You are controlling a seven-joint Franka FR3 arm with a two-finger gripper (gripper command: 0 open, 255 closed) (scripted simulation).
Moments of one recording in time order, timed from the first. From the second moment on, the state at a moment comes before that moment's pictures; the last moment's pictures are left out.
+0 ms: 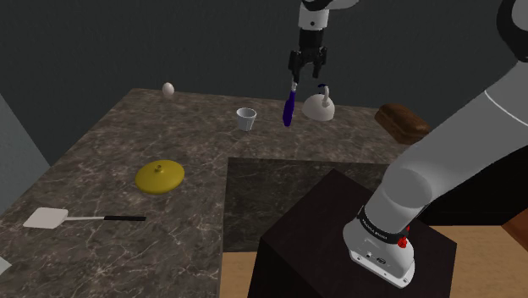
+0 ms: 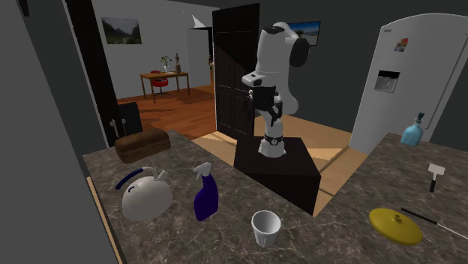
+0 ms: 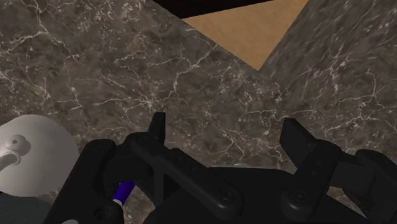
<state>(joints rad) -0.12 -0.27 -0.08 -2.06 -0.11 1.70 0.06</state>
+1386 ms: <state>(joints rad) -0.27 0.40 -0.20 -1.46 -0.03 1.76 0.04</state>
